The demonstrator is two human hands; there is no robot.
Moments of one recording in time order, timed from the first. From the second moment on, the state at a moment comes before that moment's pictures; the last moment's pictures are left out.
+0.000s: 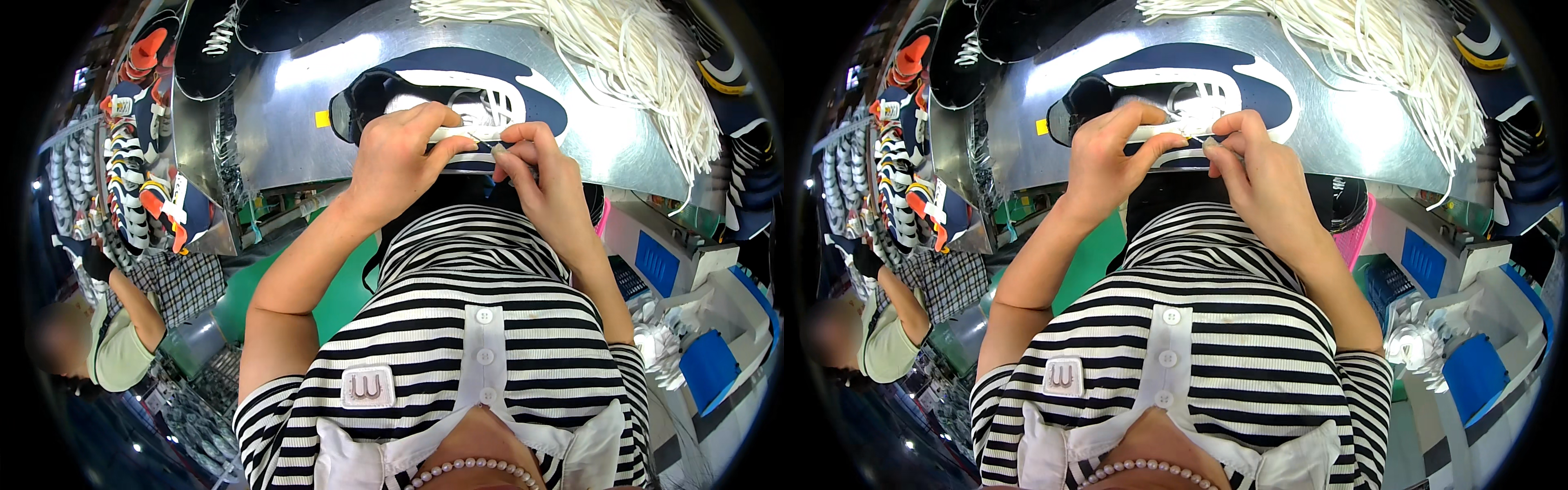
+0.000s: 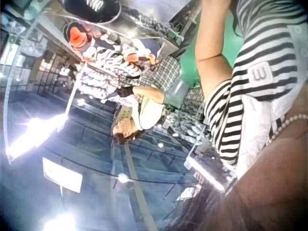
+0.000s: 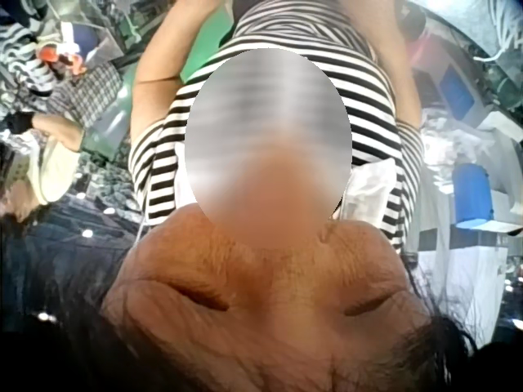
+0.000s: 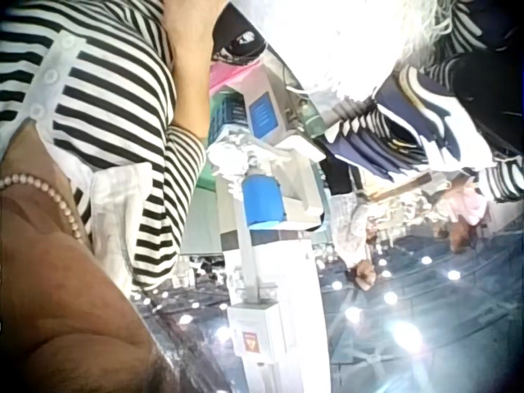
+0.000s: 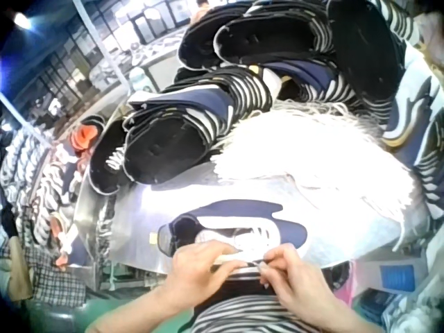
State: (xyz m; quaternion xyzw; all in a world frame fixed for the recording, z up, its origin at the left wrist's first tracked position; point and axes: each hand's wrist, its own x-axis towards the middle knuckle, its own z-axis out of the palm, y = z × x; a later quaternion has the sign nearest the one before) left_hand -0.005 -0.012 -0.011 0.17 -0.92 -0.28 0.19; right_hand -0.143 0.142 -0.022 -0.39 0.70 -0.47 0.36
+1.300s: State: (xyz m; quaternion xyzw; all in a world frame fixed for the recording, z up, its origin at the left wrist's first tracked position) left_hand 0.003 -0.011 -0.005 0.31 -0.83 -0.44 0.18; right_hand -0.164 0.073 -0.018 -0.34 0.59 -0.58 0.44
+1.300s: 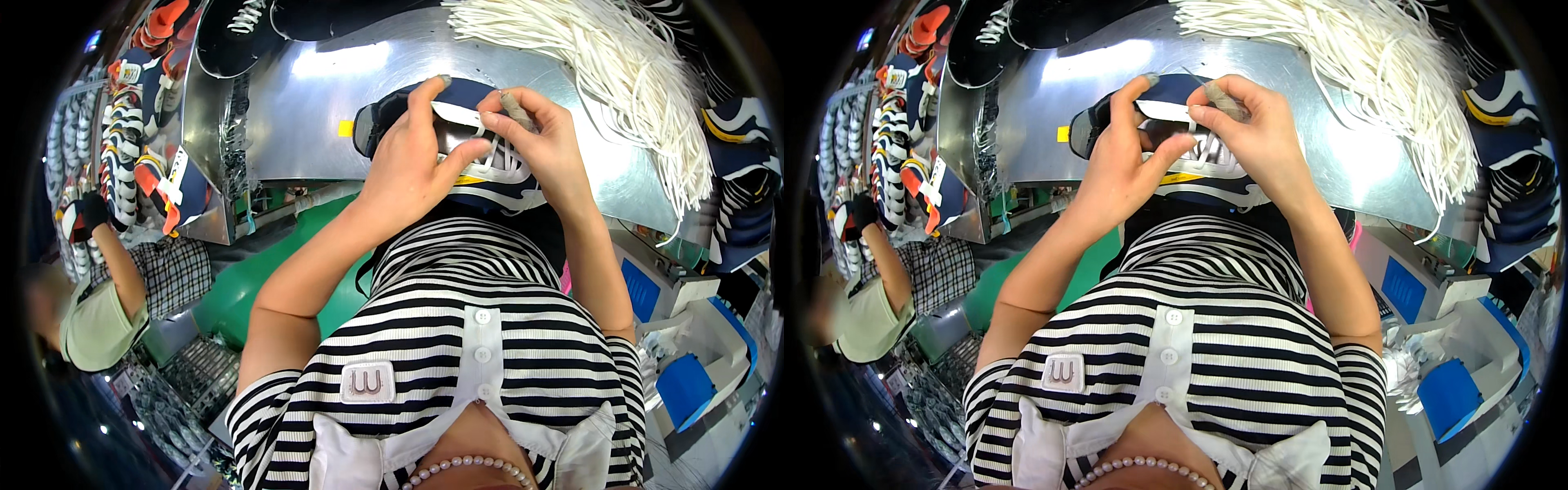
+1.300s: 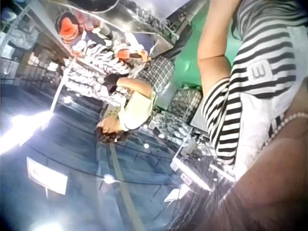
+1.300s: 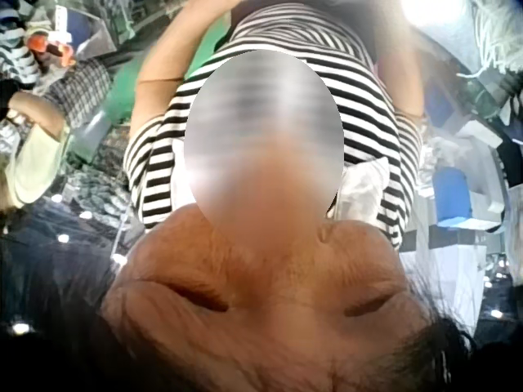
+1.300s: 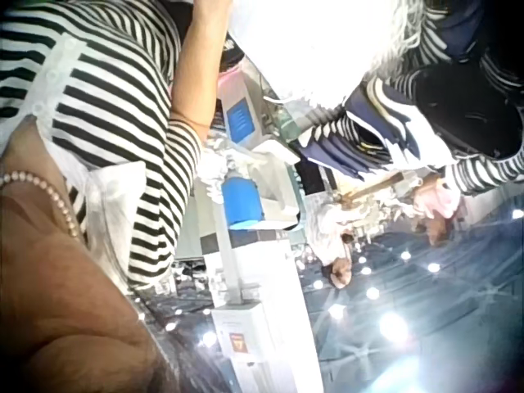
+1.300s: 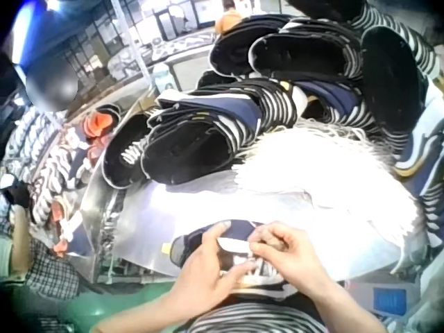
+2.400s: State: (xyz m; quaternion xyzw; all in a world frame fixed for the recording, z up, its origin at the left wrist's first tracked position) left_hand -0.009 -0.006 -0.030 0.36 -0.74 -0.47 0.31; right_hand -0.154 0.108 0.026 -0.54 0.76 -0.34 0.13
